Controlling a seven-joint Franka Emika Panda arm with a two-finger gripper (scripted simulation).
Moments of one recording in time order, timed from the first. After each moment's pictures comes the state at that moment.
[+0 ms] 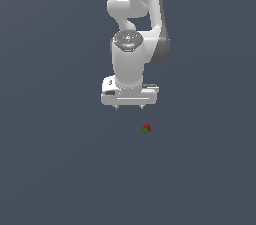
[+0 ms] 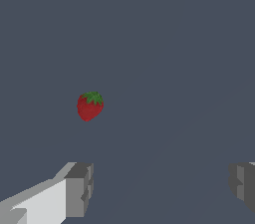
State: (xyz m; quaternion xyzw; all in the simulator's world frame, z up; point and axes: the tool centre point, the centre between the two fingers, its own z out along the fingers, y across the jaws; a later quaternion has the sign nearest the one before) arm 0.005 0.004 0.167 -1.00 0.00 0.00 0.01
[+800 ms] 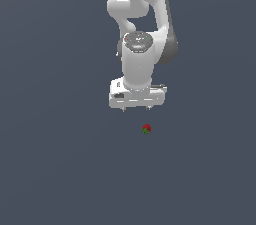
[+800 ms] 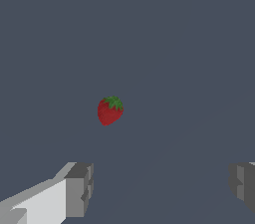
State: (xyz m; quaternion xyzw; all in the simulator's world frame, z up) arm 0.013 0.034 0.166 -1.00 -0.03 0.00 0.02
